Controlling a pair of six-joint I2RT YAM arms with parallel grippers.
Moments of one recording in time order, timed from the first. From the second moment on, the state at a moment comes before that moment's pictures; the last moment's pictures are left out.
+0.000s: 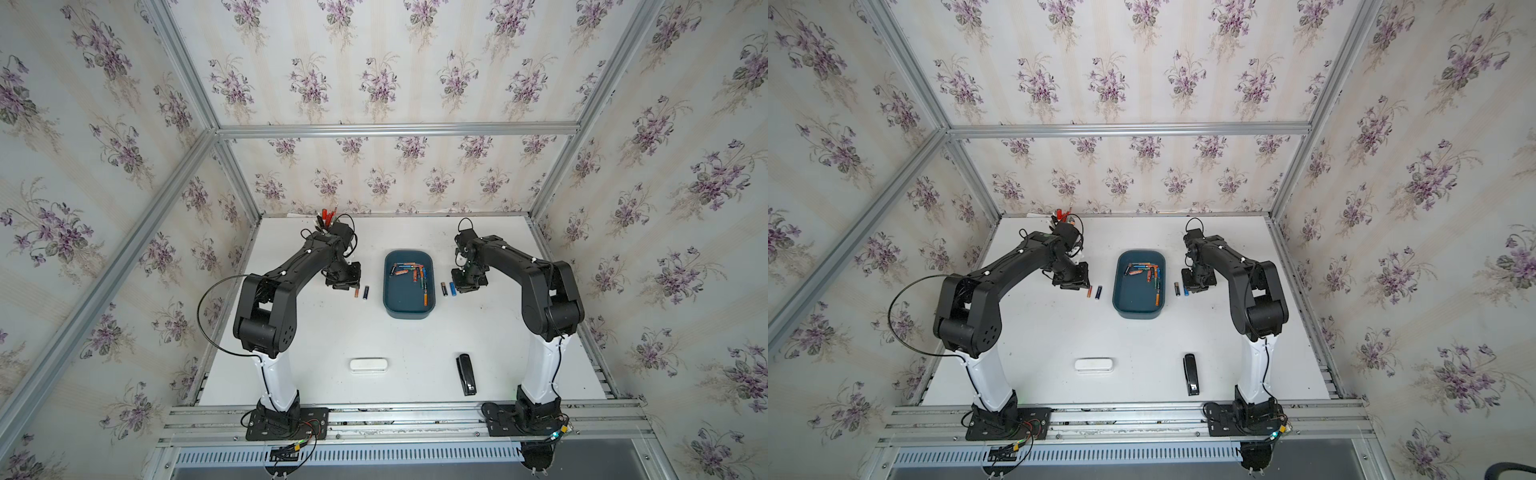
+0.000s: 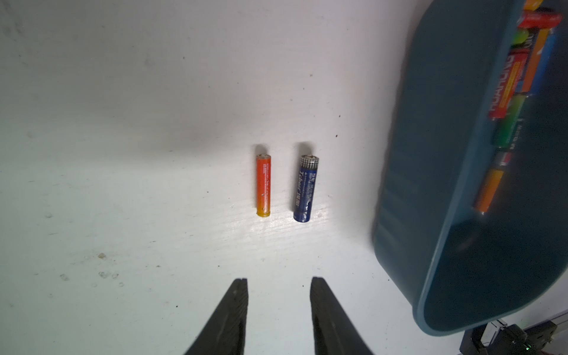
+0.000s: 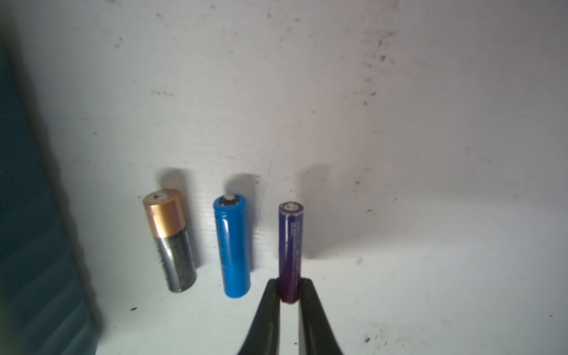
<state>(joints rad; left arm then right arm) -0.28 1.90 1.48 -0.97 0.21 -0.30 0.28 2.02 1.45 -0.93 -0.01 0.16</state>
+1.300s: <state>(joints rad) -0.28 1.91 1.57 -1.01 0.21 -0.30 0.28 2.03 1.49 -0.95 -0.01 0.16</state>
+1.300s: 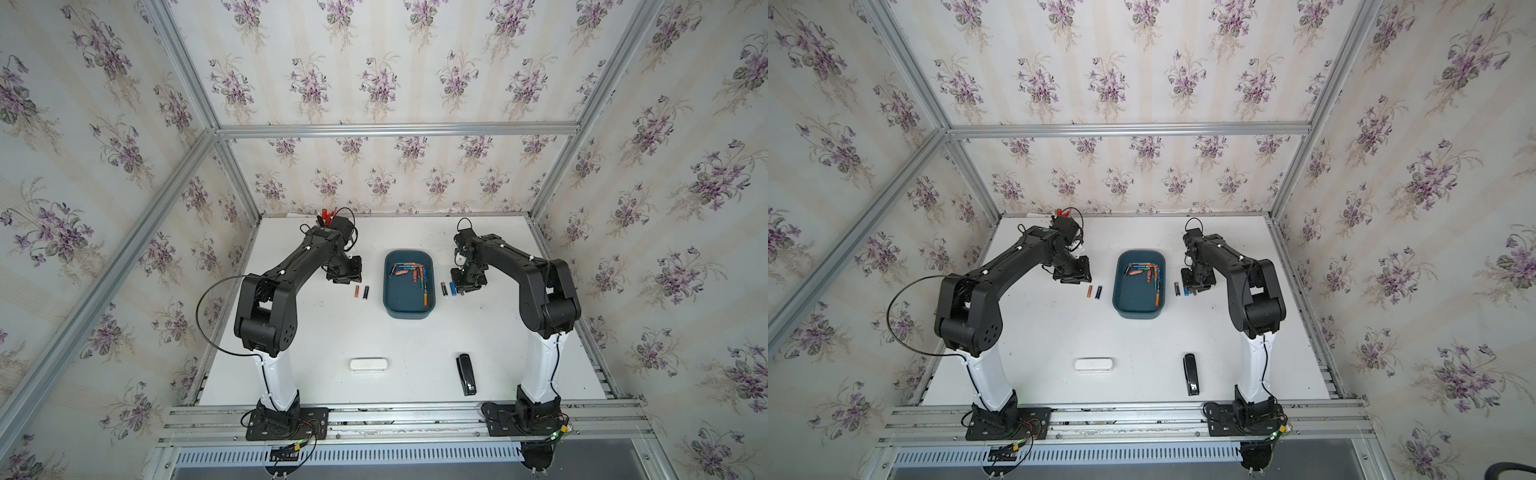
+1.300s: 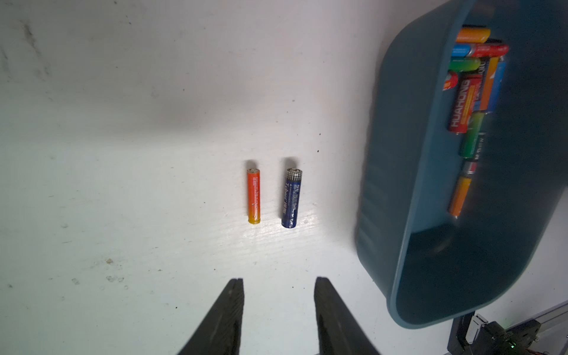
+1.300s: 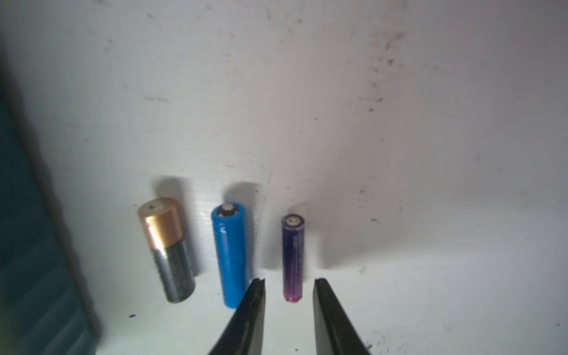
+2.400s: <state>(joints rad) -0.62 2.44 2.26 -1.04 0.05 -0.38 0.22 1.89 1.60 -1.00 -0.09 0.21</state>
